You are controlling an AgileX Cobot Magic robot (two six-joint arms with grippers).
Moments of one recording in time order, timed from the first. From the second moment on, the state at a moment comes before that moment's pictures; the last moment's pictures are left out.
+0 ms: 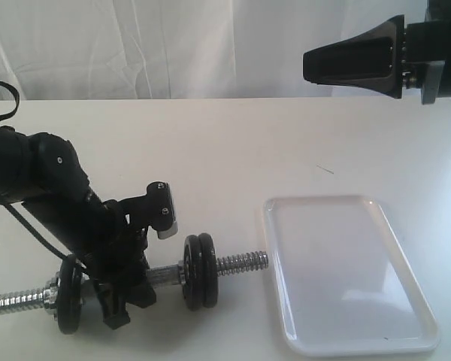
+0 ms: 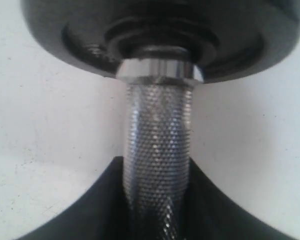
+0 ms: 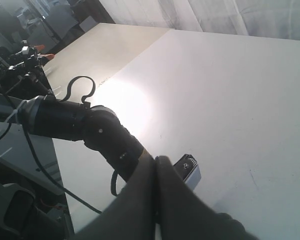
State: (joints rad) left arm -0.56 1.73 -0.91 -0.55 0.65 1.21; right arm -0.03 1.25 -0.97 1.40 1.22 -1.22
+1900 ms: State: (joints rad) left arm -0.56 1.77 -1.04 -0.87 0.64 0.85; right arm -0.03 1.25 -0.97 1.41 1.22 -1.18
